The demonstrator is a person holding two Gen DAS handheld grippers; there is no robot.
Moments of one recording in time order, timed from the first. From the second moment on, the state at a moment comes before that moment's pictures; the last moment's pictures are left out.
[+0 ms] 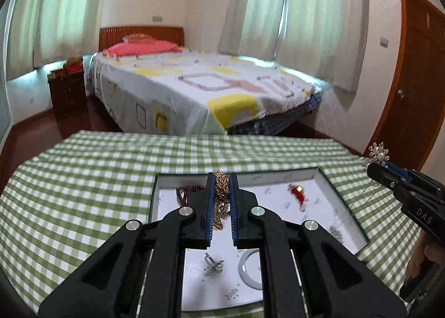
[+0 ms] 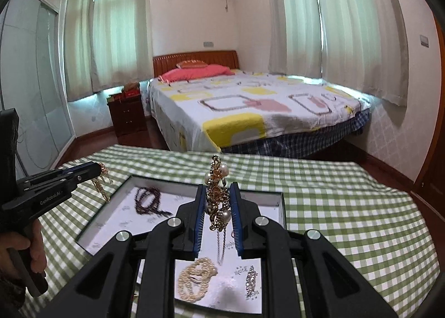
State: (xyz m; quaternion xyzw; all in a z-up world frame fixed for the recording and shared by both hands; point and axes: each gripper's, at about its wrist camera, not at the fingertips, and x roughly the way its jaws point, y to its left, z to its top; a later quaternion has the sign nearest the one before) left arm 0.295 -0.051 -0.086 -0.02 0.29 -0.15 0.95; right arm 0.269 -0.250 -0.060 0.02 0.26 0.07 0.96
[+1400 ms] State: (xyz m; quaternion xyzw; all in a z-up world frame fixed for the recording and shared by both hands) left arm 0.355 -0.058 -0.185 -0.02 0.42 -0.11 0.90; right arm 0.323 -0.270 -0.159 0.03 0.42 0.05 0.91
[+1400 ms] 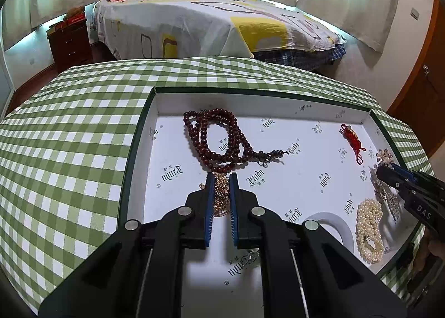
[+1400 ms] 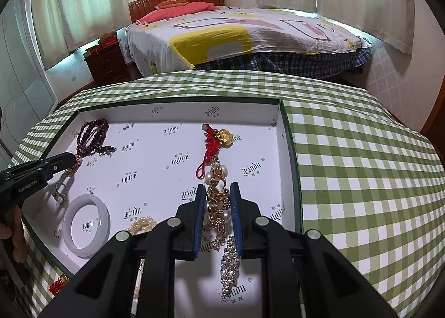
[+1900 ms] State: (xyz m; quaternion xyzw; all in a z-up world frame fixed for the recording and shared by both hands) left arm 0.351 -0.062 -0.185 -0.01 0.42 -0.12 0.90; right arm 0.324 -0.273 -0.156 0.04 0.41 0.05 0.91
